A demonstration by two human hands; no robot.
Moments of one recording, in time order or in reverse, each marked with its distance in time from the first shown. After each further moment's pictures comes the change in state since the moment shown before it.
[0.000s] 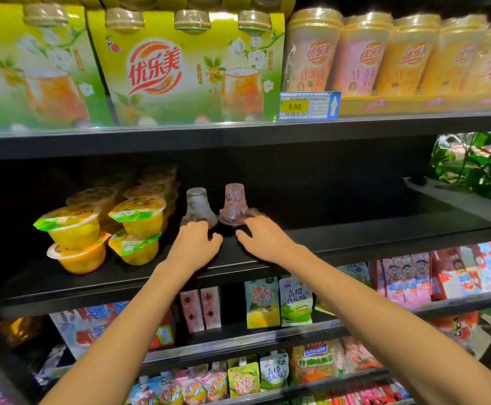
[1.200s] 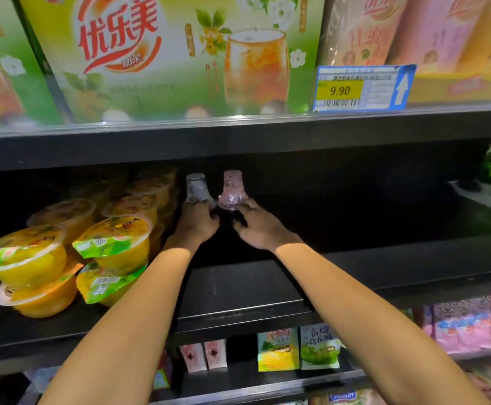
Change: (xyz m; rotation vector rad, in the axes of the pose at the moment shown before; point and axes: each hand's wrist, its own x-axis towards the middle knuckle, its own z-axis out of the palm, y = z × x) left_hand 0.152 -0.034 0.051 -0.017 0.056 -0.044; right_hand 0.118 0.035 0.027 0.077 -0.070 -0.026
